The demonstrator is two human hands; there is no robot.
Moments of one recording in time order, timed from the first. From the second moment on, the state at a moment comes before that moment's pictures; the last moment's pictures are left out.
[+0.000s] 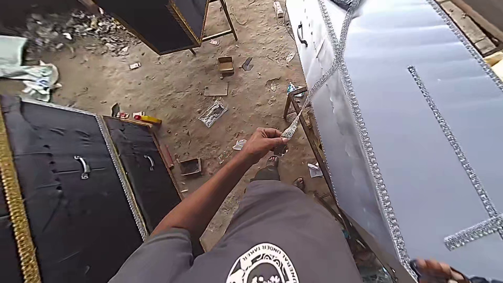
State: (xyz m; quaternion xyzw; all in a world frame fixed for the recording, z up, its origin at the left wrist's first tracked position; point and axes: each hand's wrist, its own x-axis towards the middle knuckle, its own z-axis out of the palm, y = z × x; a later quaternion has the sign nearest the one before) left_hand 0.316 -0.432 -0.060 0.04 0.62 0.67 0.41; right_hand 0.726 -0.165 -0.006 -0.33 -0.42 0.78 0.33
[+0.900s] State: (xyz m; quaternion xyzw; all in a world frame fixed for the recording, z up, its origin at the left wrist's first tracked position) left_hand 0.282 -0.498 -0.036 0.02 0.53 0.71 0.46; right_hand 0.454 -0.199 -0.024 -0.01 -0.77 0.58 -0.25
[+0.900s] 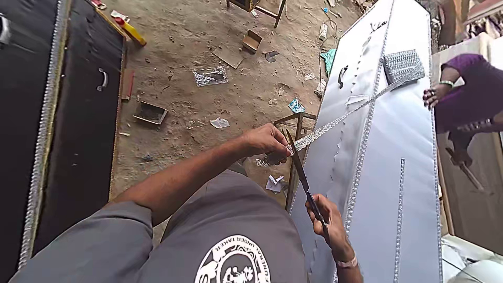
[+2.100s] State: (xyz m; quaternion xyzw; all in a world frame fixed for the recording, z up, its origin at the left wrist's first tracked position) left_hand 0.259 -0.498 0.056 0.39 0.45 0.74 0.32; right_hand 0.568 -0.172 -0.030 -0.13 -0.83 0.47 -0.26
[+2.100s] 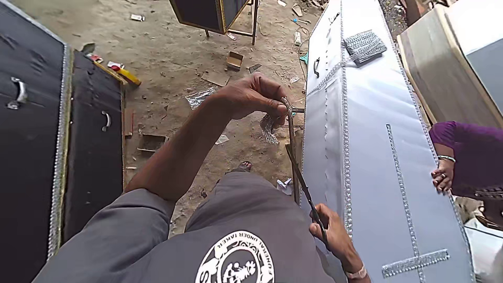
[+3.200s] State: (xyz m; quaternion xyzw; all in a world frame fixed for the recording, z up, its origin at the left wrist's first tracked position) left_hand 0.320 -0.380 0.106 0.62 0.43 0.59 0.28; right_hand 0.550 -0.191 -0.054 -0.16 -0.79 0.48 -0.35
